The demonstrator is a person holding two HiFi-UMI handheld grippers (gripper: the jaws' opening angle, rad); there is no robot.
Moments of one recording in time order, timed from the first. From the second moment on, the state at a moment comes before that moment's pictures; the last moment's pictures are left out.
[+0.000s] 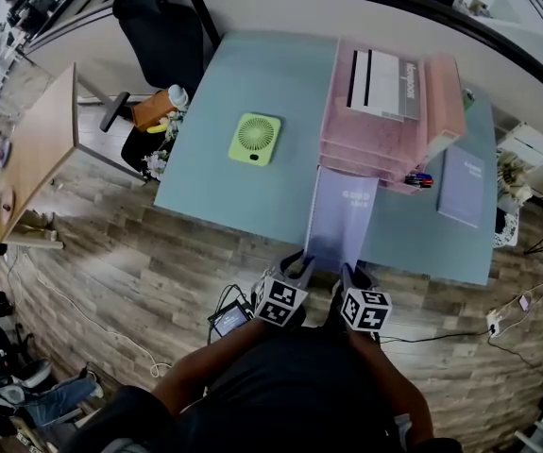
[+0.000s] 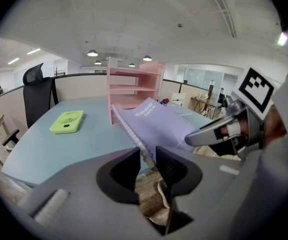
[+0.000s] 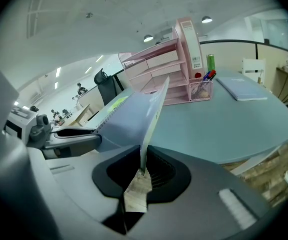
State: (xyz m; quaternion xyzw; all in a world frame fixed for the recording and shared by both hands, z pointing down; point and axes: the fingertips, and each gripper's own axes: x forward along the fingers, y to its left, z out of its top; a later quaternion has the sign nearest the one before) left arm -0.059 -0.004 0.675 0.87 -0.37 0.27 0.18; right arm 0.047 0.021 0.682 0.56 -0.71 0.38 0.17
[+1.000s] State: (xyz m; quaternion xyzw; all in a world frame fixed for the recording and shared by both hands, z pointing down) left arm -0.034 -0.016 0.698 0.86 -0.36 0.29 0.22; right arm 0.075 0.013 0.709 0.57 -0.69 0.43 0.16
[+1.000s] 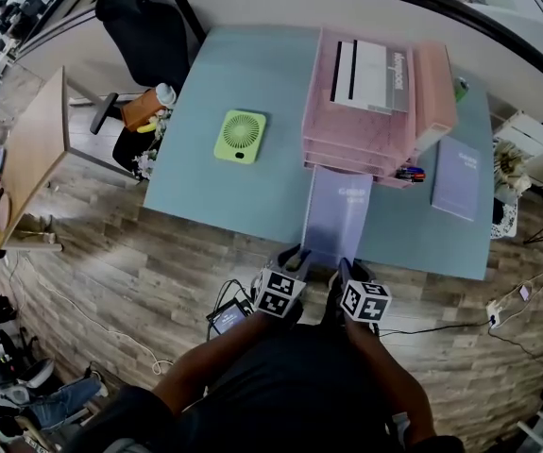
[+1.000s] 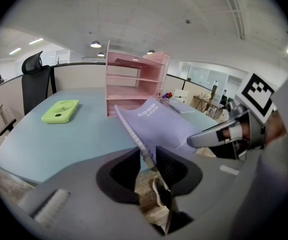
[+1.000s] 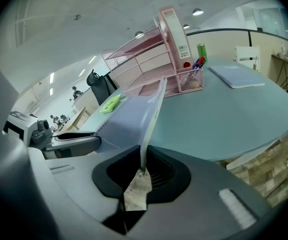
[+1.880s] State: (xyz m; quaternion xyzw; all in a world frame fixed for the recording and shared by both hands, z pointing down) left arm -0.027 -0.051 0.711 0.85 -0.38 0.29 0.23; right arm 0.089 -0.025 0.720 0.56 -0.69 0.43 0.14
